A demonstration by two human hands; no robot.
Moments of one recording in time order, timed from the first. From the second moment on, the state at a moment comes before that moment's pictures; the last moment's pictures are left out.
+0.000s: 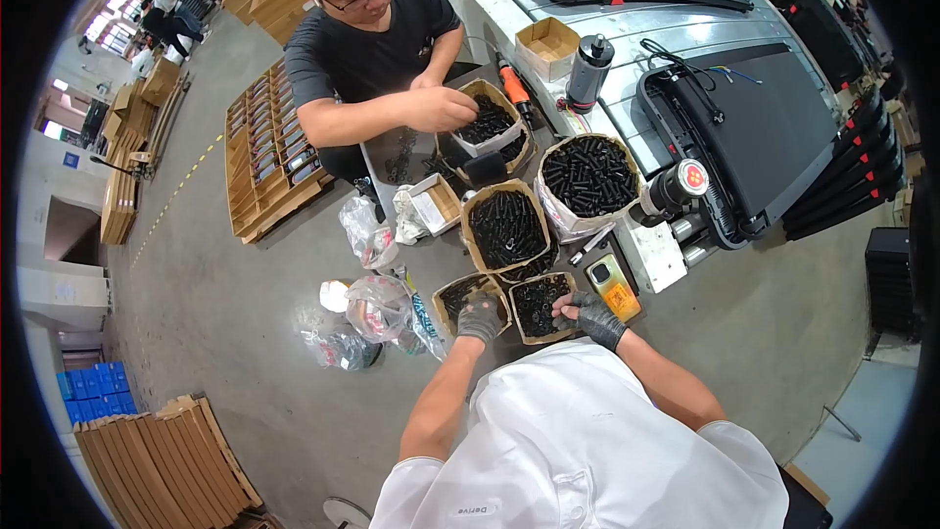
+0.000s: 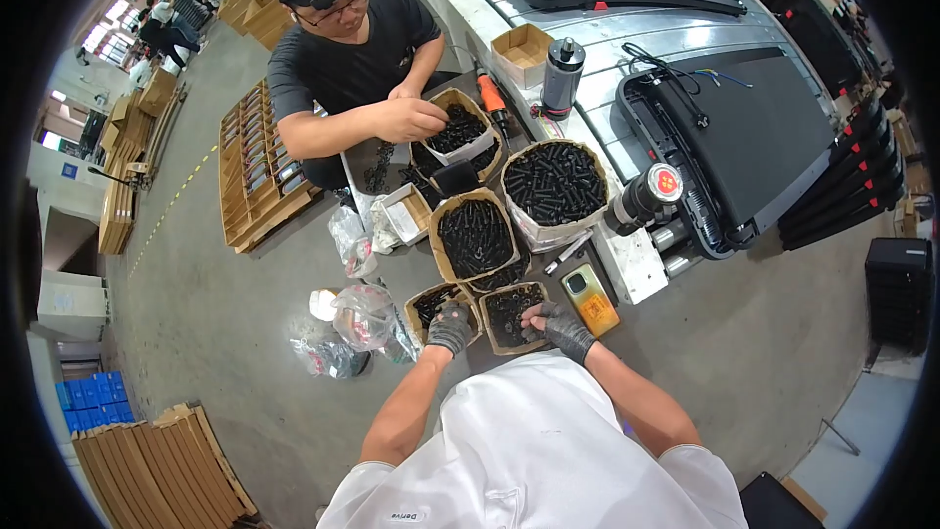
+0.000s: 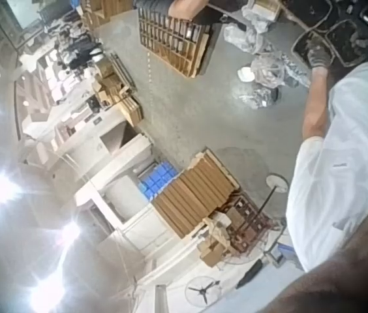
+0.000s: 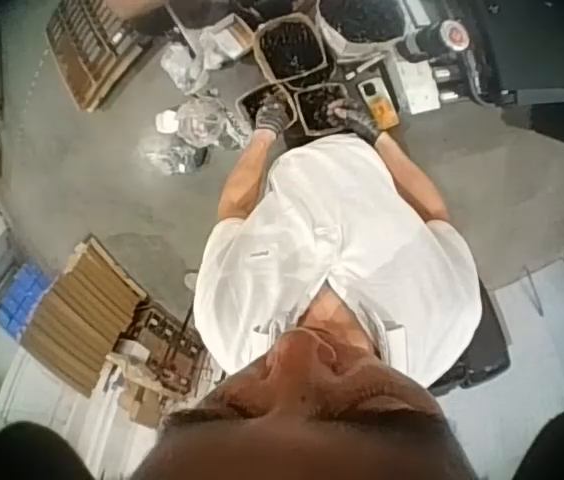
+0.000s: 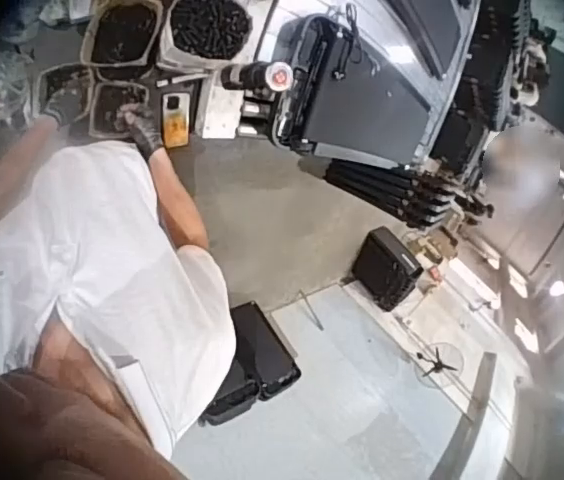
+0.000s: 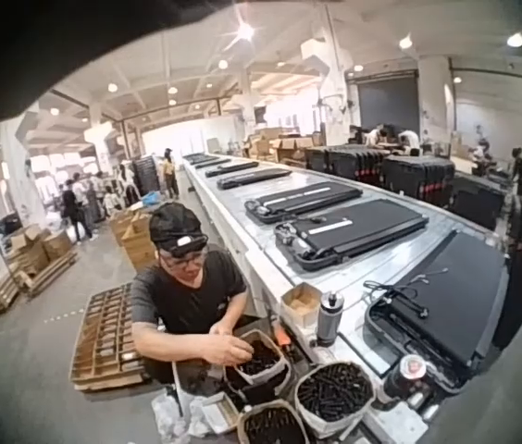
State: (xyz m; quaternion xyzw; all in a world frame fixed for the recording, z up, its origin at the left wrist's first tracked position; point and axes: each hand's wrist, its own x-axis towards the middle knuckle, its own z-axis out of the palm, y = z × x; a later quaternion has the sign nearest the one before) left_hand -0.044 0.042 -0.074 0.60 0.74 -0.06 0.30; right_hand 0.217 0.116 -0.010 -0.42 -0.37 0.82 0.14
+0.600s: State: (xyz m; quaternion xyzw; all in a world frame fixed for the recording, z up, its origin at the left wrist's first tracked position) left_hand -0.044 0.021 0.020 0.21 0.68 0.41 0.57; right_hand 0.201 0.123 0.007 -0.28 -0.22 0.92 0.16
